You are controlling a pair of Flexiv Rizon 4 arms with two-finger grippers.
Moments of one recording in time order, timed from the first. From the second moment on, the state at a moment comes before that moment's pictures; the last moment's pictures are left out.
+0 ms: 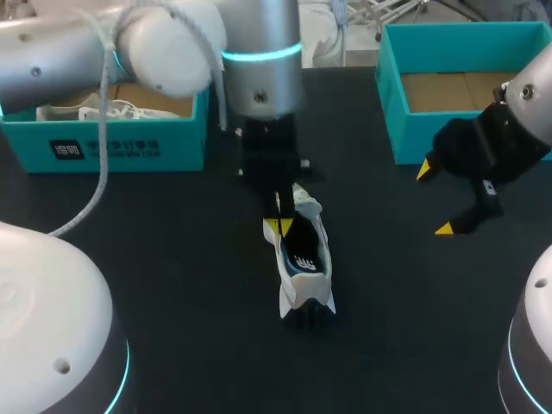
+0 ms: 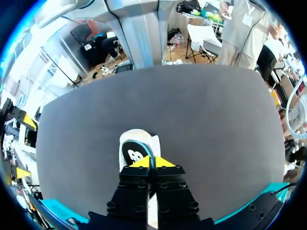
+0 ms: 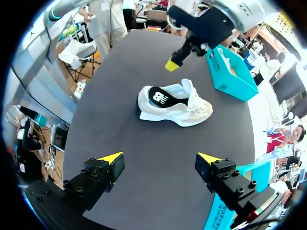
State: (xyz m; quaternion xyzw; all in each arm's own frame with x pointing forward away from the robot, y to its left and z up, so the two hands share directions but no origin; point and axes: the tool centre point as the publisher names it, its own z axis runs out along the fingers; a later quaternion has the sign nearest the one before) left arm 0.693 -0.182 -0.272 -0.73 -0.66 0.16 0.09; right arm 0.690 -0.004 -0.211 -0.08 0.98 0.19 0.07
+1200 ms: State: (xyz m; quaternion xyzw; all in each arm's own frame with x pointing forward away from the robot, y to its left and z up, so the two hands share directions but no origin) left arm 0.688 -0.206 -0.361 -0.69 -0.72 0.10 0.03; right arm 0.690 -0.004 -0.211 -0.08 0.98 0.19 0.07
